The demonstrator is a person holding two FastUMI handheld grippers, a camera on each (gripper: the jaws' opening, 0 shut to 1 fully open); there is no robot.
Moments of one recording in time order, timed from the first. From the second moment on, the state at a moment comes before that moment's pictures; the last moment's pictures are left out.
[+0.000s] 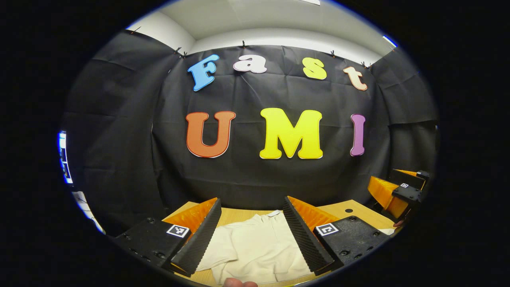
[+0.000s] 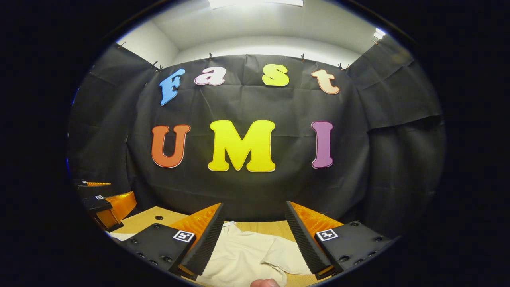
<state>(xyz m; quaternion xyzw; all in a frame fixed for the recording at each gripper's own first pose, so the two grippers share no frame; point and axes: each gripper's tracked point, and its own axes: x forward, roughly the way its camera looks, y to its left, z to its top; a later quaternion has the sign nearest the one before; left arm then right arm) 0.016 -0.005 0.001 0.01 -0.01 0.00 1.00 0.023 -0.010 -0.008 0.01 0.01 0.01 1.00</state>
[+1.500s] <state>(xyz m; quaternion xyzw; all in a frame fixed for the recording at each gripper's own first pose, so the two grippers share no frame) 0.038 -0.154 -0.071 0.04 0.09 -0.11 0.99 -0.050 -0.301 -0.210 -0.01 0.29 -0.09 0.95</state>
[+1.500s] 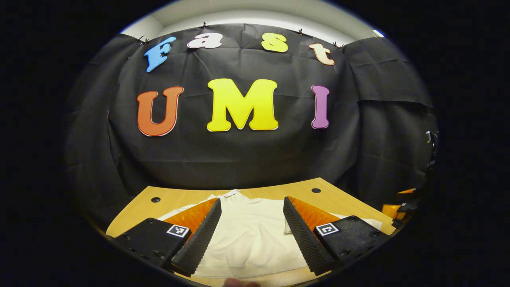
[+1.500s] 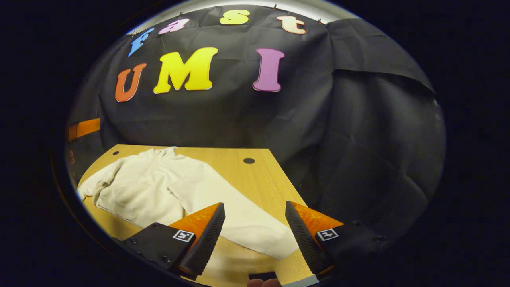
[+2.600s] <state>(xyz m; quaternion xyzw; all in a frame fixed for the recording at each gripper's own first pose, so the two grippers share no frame) 0.035 -0.165 -0.097 0.06 0.15 -0.12 0.98 -0.079 -0.369 -0.363 0.06 0.46 -0.10 0.88</state>
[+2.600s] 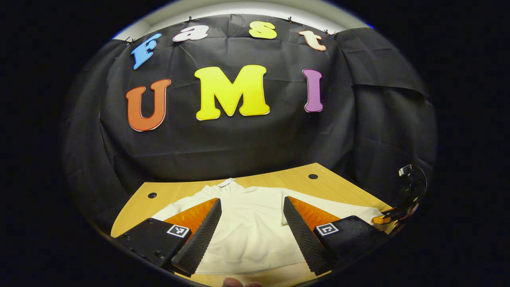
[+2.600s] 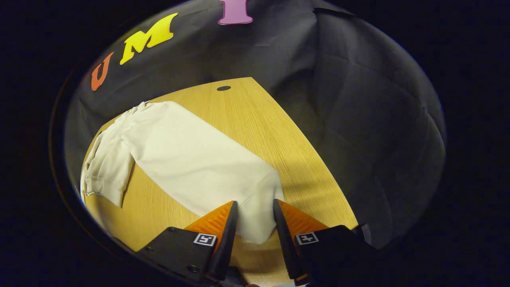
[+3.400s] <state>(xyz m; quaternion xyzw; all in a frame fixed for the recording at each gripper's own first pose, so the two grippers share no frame) 0.033 -0.118 -0.081 0.07 0.12 -0.08 0.99 -0.057 -0.364 -0.294 0.15 0.42 -0.14 0.89</state>
